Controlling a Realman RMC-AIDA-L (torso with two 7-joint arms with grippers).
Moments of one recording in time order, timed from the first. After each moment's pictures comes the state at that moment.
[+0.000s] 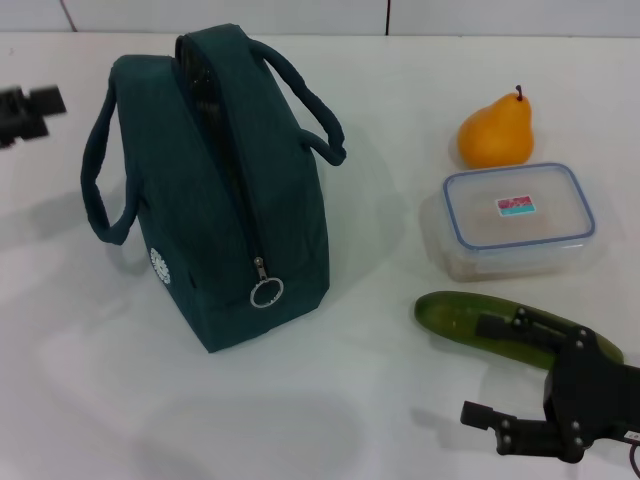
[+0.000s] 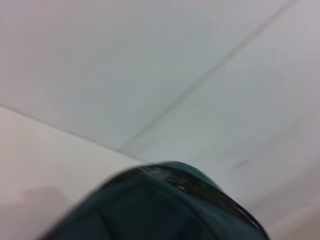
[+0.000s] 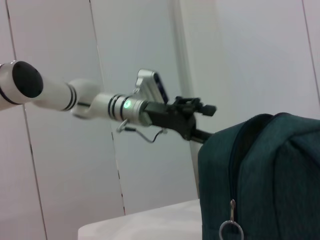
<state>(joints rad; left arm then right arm) -0.39 -1.93 0.36 0.99 1.99 1.84 -2.31 0.31 2.02 -1.31 -0.35 -1.33 -1.68 0.78</state>
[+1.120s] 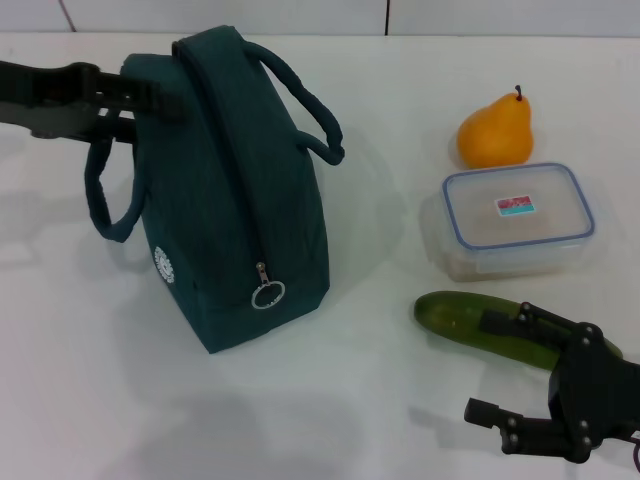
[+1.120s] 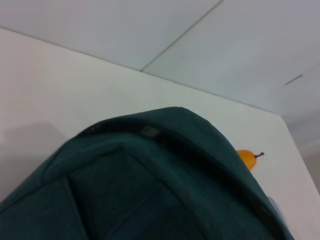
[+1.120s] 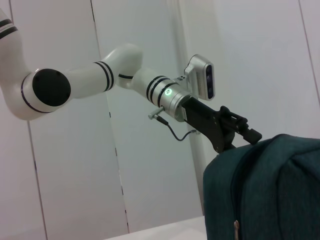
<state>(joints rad) -0.57 -1.97 0.64 1.23 2.22 1.82 -2.71 0.31 2.02 -1.31 -0.34 -1.31 -1.72 0.78</state>
